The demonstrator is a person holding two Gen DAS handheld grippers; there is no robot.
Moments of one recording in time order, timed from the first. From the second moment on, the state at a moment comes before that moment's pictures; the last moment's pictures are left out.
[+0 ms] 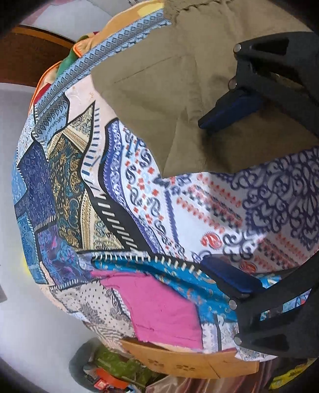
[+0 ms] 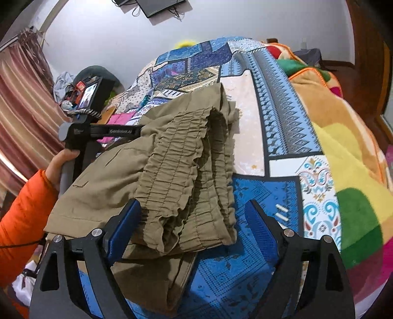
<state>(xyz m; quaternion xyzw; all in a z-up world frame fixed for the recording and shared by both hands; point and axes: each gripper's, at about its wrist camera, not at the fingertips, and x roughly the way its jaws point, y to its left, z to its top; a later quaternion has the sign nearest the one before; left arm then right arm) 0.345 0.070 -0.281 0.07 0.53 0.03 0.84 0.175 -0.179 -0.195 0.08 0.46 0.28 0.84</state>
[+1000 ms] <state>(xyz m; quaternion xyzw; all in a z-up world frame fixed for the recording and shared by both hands) 0.107 0.148 -0.253 -0.12 0.51 0.11 0.85 0.138 -0.159 -0.197 0.00 0.44 0.27 0.86</state>
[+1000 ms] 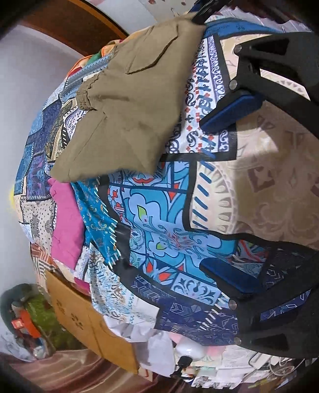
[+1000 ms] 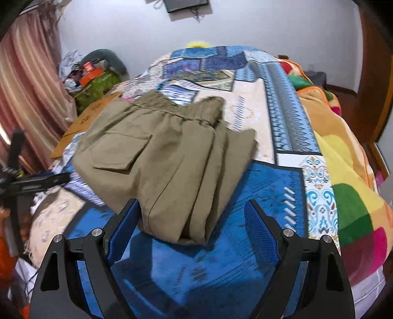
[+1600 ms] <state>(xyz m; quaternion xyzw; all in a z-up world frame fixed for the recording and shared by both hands) 0.180 0.124 -0.253 -0.04 0.51 0.08 0.86 0.178 -0.154 -0.172 -0.03 0.42 0.25 0.87</state>
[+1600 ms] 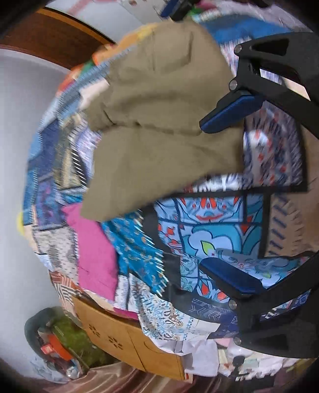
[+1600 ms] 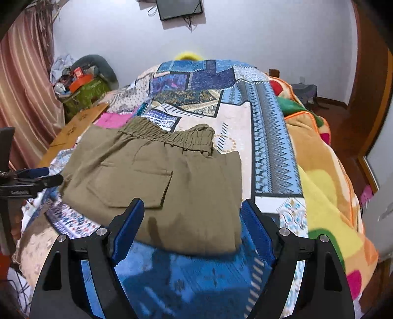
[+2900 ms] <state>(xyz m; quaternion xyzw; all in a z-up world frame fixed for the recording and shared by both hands) 0.261 0.028 -0.247 0.03 0.50 -0.09 0.86 0.230 -0.107 -0.195 -0.05 0.45 0.35 0.82</state>
